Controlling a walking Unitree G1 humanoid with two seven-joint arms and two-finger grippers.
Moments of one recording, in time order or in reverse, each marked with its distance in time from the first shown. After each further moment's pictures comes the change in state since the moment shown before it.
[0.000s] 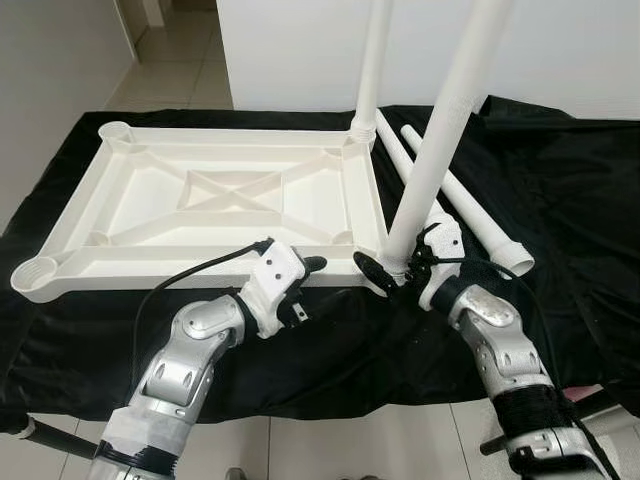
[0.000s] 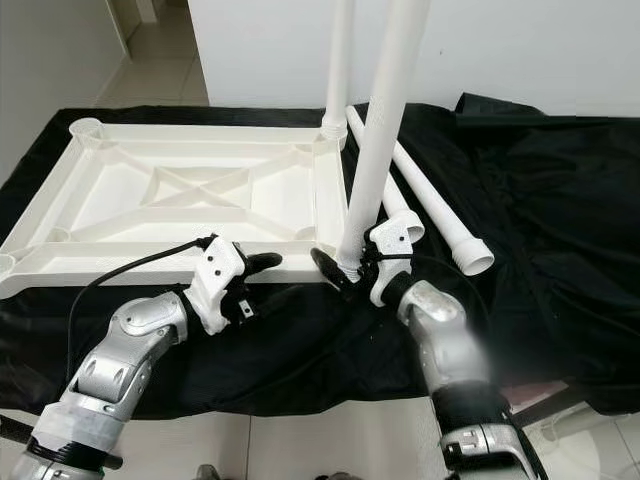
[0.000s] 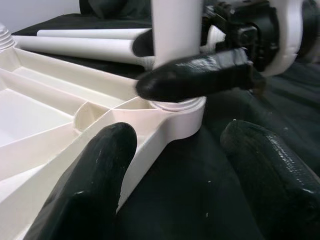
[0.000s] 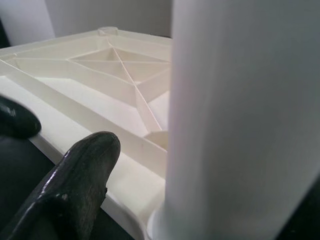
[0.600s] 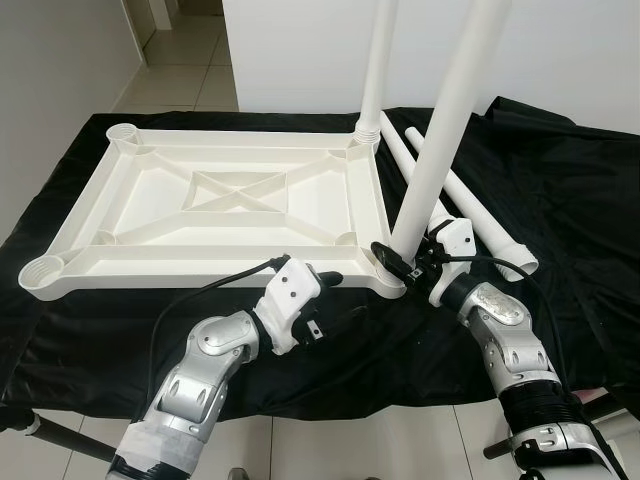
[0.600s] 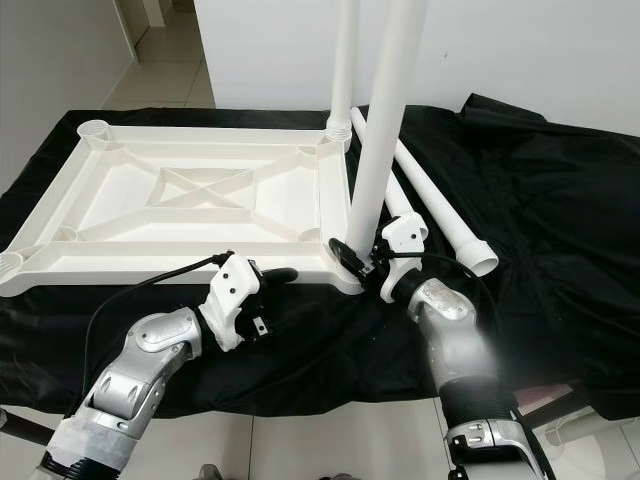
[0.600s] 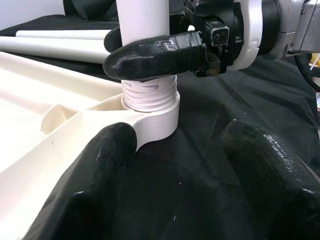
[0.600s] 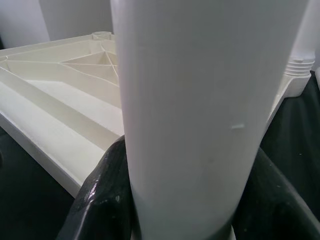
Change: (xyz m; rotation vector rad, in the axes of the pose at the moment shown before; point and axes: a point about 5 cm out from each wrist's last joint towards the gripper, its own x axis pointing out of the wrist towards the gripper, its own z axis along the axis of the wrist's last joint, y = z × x) left arm 0.005 -0.015 -0.001 -0.010 -0.018 -0.032; right arm -0.009 -0.013 -0.003 -0.018 -0.010 -0.059
